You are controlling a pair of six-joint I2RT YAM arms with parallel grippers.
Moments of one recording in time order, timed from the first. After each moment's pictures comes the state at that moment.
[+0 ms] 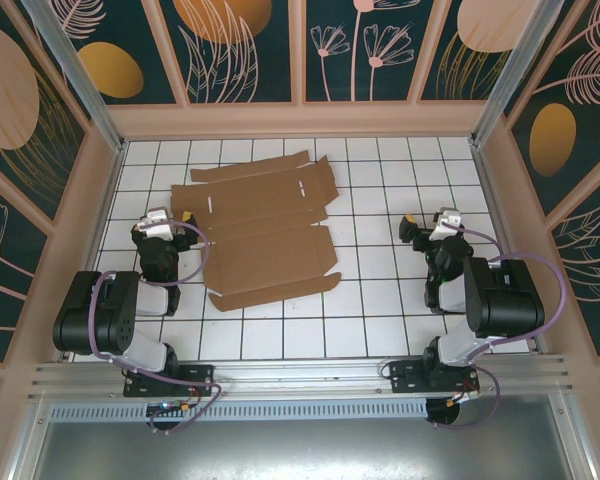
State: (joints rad) left arm -0.01 1.52 0.24 1.15 -0.19 -0.08; right arm -0.05 1.57 0.21 1.20 -0.08 0.11
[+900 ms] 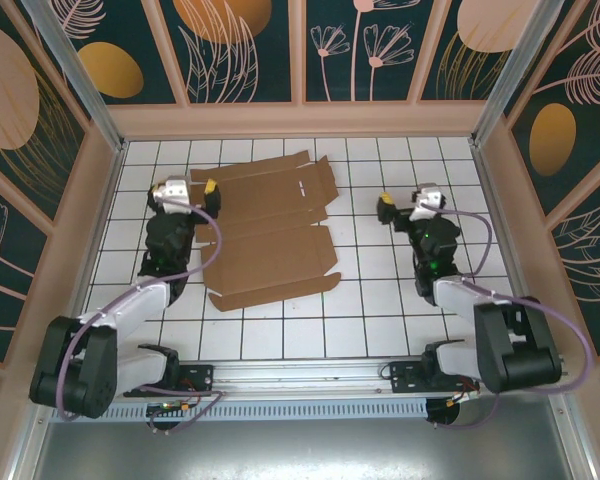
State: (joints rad) left arm -0.27 1.20 0.54 0.70 -0.24 -0.04; right arm 0.23 1.24 0.41 0.86 0.00 0.05
